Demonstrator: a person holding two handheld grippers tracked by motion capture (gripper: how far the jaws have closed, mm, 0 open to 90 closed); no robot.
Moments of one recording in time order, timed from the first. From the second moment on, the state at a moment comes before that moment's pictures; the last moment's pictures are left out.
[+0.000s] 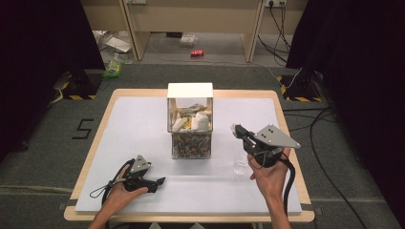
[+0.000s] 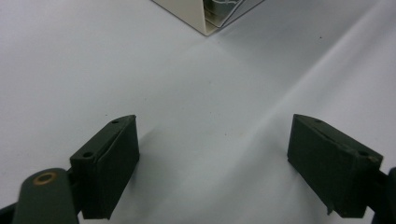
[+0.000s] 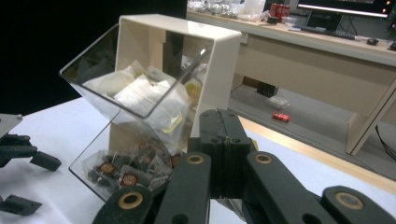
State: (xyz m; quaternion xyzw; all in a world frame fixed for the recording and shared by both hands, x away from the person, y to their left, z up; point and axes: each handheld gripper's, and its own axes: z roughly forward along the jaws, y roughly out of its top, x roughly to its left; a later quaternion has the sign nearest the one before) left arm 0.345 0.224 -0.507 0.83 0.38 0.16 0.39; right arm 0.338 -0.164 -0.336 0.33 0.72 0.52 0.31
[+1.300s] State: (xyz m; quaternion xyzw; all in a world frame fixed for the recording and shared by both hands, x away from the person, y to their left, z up) left arm 0.345 0.224 -0.507 0.83 0.38 0.16 0.39; right arm 0.327 -0.190 -0.398 0.38 0.74 0.49 0.26
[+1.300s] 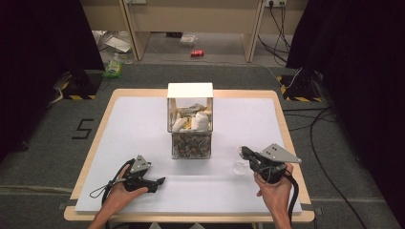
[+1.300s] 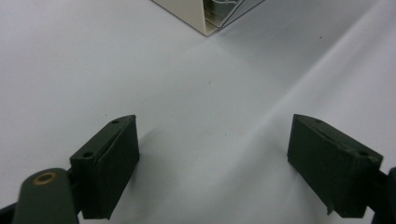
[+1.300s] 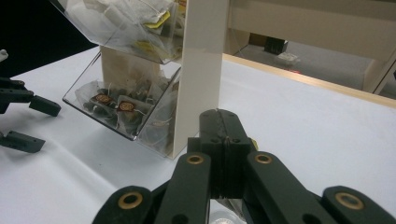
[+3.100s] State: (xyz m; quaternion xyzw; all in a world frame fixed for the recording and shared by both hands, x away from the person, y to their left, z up) left arm 0.345 0.225 -0.507 0.83 0.37 0.16 0.39; right arm 0.338 -0.196 -0.413 0.41 0.74 0.47 0.26
